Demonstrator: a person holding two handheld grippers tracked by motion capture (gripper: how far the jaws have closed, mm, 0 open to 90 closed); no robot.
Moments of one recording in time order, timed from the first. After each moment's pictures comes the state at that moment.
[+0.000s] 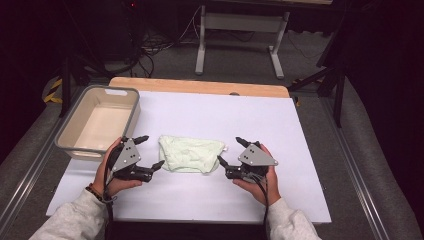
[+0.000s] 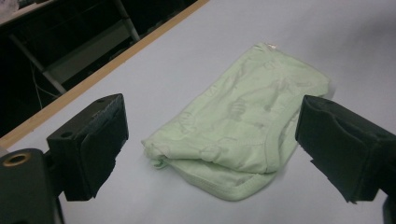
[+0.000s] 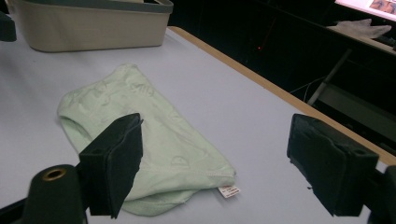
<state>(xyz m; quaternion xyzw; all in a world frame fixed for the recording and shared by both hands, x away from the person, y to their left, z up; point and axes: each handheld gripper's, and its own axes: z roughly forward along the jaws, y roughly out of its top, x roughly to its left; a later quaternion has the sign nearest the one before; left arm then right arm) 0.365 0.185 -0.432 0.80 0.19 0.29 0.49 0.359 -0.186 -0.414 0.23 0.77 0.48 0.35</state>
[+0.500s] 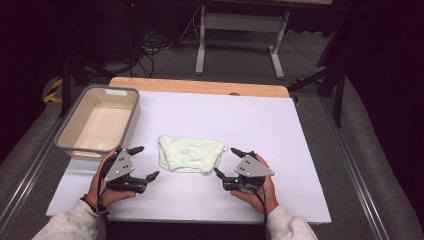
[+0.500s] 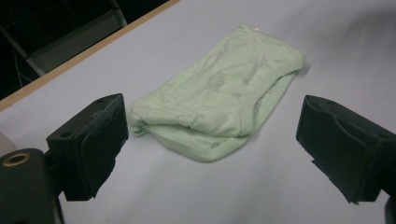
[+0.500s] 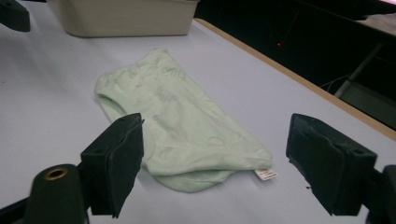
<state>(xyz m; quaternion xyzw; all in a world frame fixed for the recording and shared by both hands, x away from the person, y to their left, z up) 0.345 0.200 -0.453 0.80 0.20 0.27 0.49 0.343 -0.181 -0.436 0.21 0.79 0.48 0.32</state>
